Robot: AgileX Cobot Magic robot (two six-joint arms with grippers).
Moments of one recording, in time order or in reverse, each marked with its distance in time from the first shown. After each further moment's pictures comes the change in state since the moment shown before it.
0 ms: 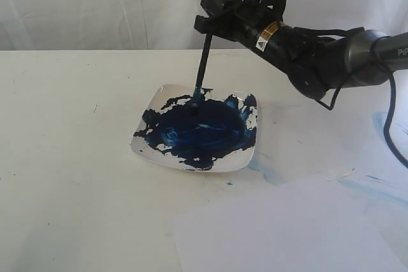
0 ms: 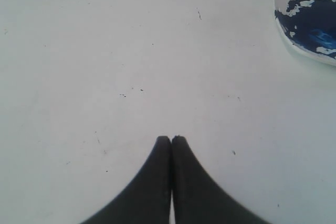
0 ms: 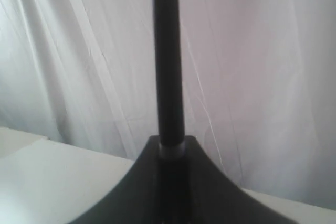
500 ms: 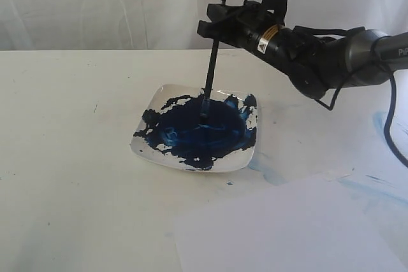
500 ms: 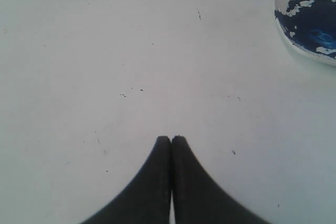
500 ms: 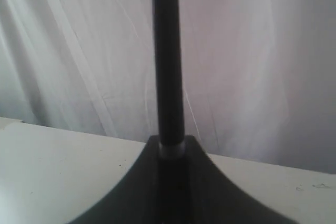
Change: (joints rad) left arm 0.000 0.000 0.000 0.000 0.000 0.000; right arm 0.000 0.002 0.000 0.028 0.134 -0.005
